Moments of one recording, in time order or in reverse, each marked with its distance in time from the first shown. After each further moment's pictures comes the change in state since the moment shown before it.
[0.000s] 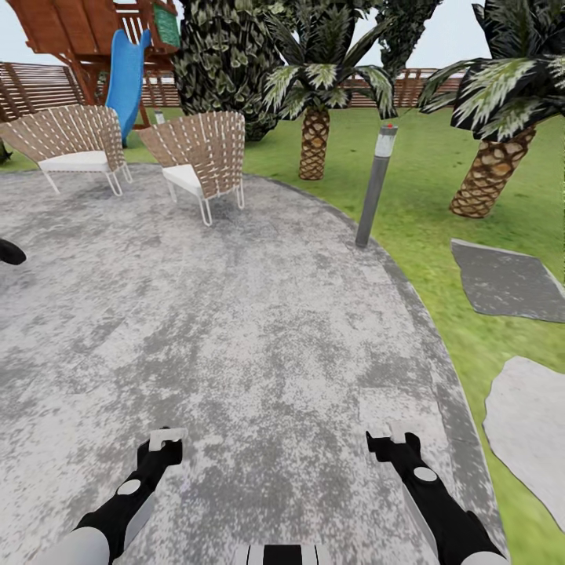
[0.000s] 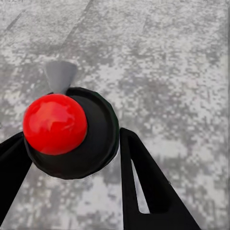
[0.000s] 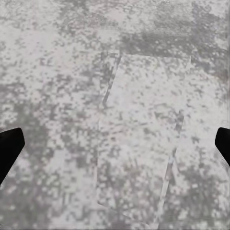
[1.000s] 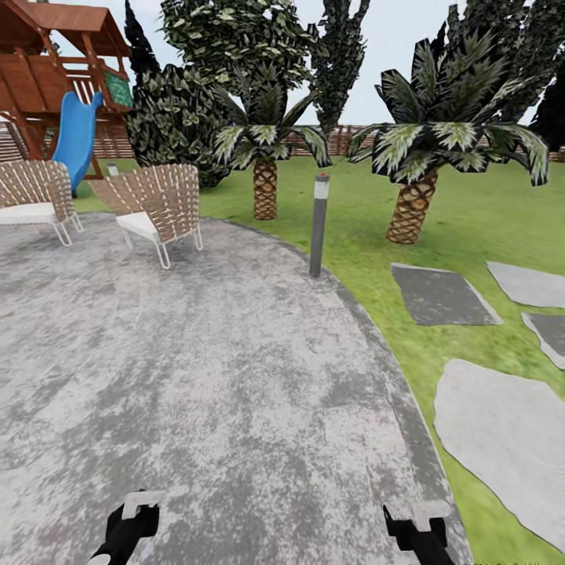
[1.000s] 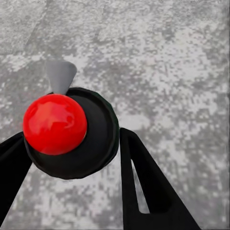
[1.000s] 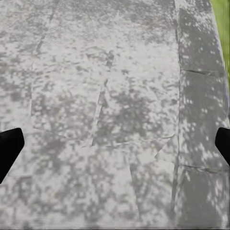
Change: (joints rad) left arm 0.193 0.041 0.002 0.001 0.014 -0.006 0.007; right arm 0.004 -0.039 0.004 0.626 0.004 -0.588 0.004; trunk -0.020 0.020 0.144
